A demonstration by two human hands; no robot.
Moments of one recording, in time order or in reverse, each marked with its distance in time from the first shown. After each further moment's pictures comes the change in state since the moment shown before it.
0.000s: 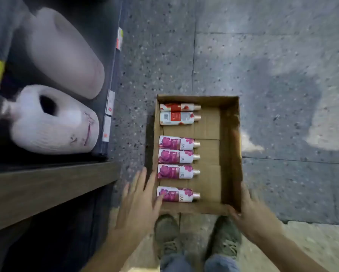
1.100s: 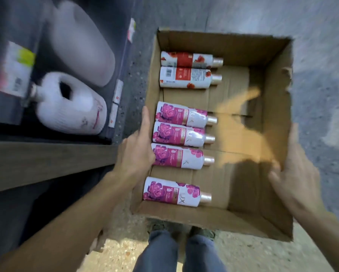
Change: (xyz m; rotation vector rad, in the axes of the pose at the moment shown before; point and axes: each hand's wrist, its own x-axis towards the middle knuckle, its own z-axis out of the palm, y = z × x) left_hand 0.041 0.065 -0.127 -0.236 0.085 -0.154; right_hand -0.022 0.039 -0.146 0.136 0.559 -0.194
